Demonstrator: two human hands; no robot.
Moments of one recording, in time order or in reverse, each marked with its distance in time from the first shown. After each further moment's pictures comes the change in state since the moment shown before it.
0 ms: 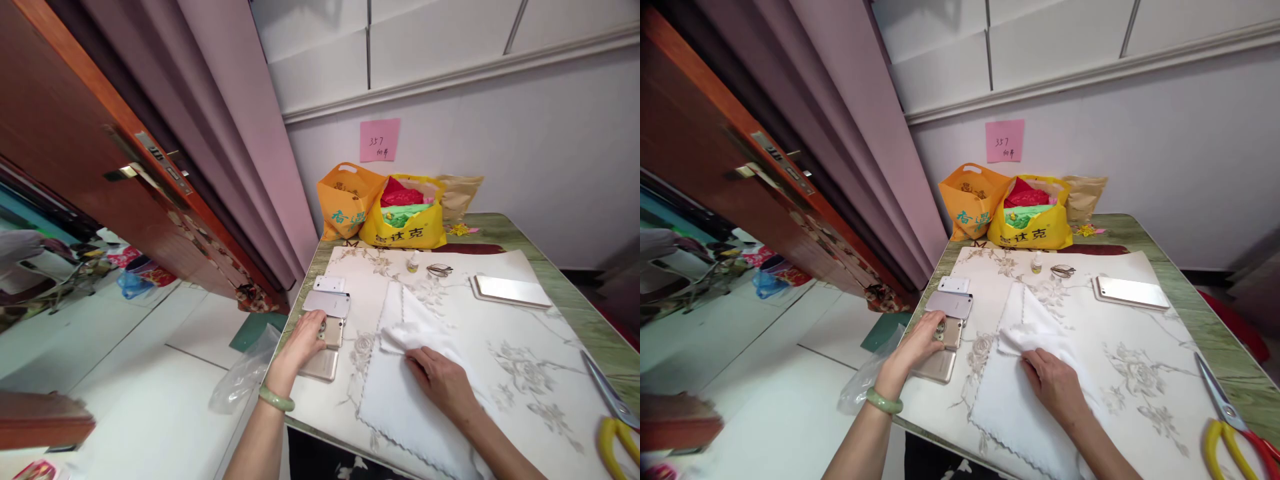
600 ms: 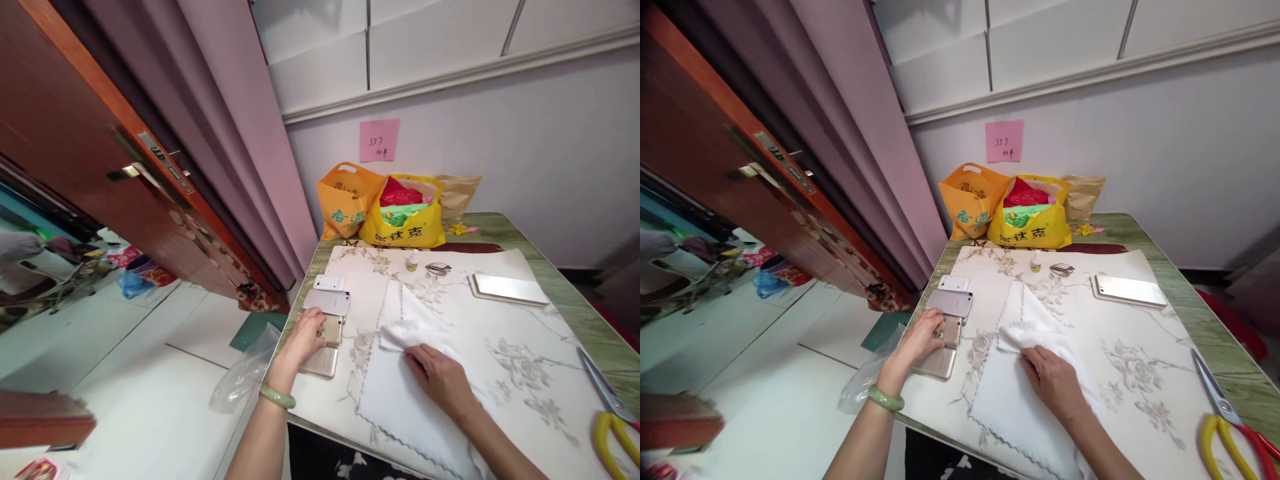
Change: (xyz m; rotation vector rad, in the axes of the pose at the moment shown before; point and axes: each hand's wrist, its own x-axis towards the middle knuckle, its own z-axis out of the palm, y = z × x) left_hand 0.001 -0.004 0.003 -0.001 0.038 0.044; right_hand 0.001 -0.002 -0.004 0.008 0.009 0.004
